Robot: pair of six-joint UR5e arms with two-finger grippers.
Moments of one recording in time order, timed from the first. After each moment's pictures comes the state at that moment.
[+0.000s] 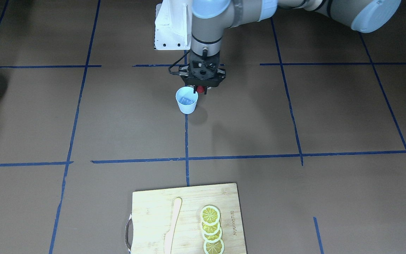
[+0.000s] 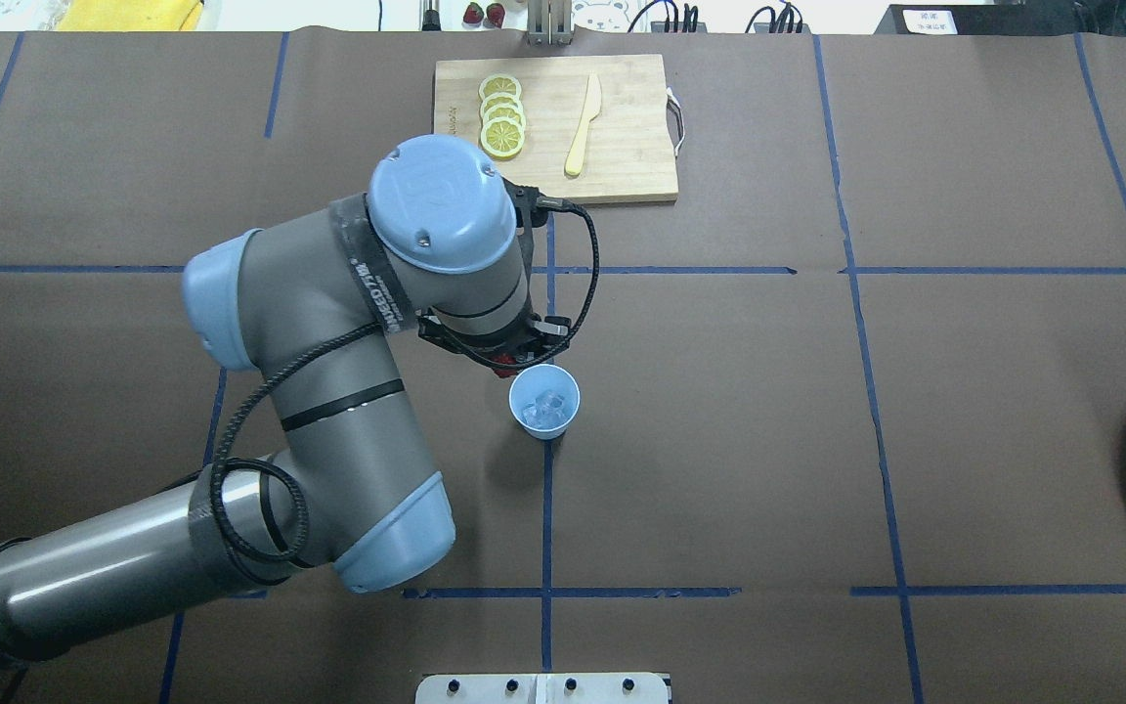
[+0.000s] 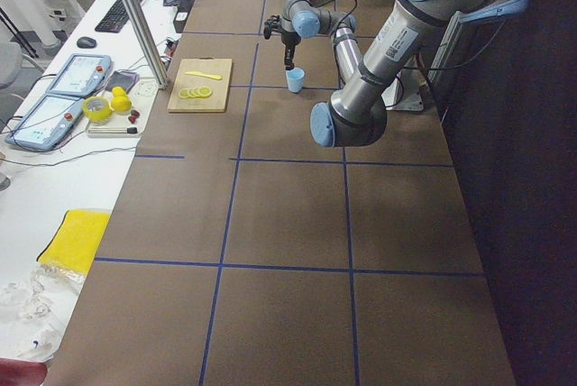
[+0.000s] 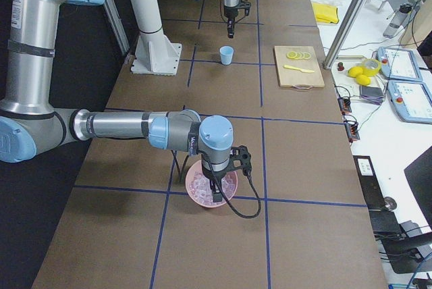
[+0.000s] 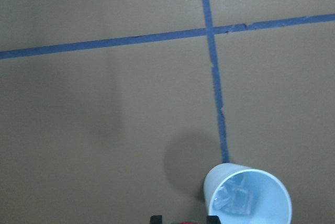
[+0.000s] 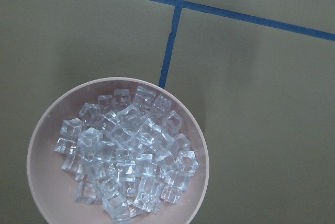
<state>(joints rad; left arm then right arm) -0.51 -2.42 -1.70 -1.39 -1.85 -1.12 1.63 -1.78 1.85 -1.71 2.31 -0.30</state>
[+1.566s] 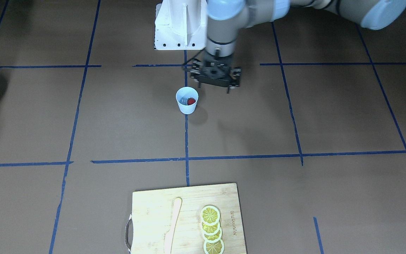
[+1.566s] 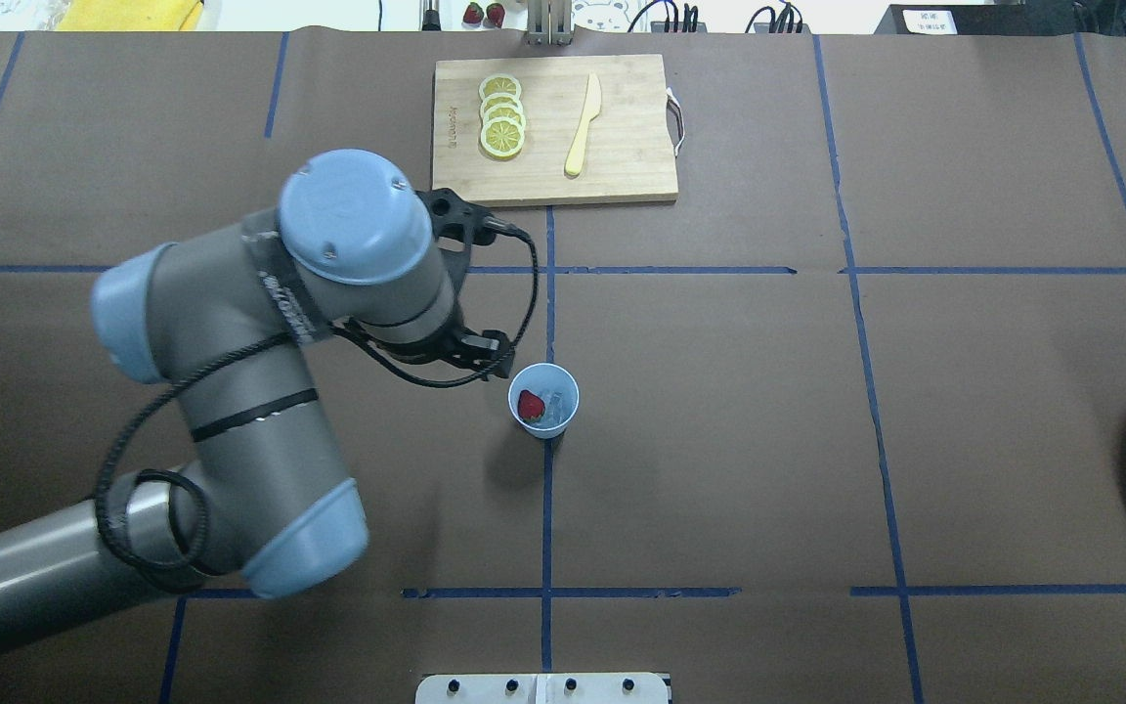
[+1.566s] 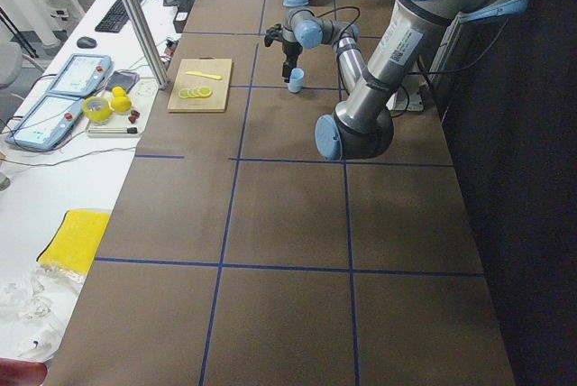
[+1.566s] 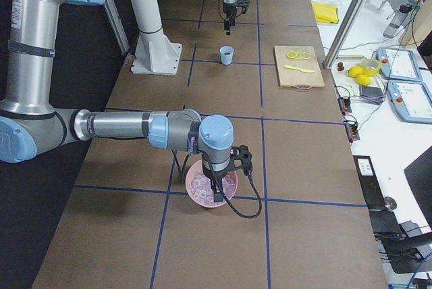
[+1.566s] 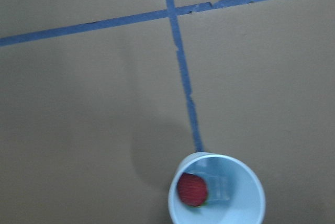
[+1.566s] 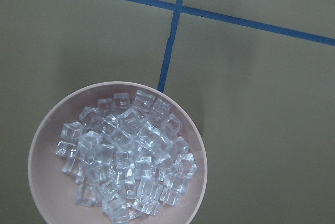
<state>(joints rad) -0.60 -2.21 -1.87 -1.39 -1.93 -0.84 1.64 -1.78 1.85 -1.71 2.31 -0.29</state>
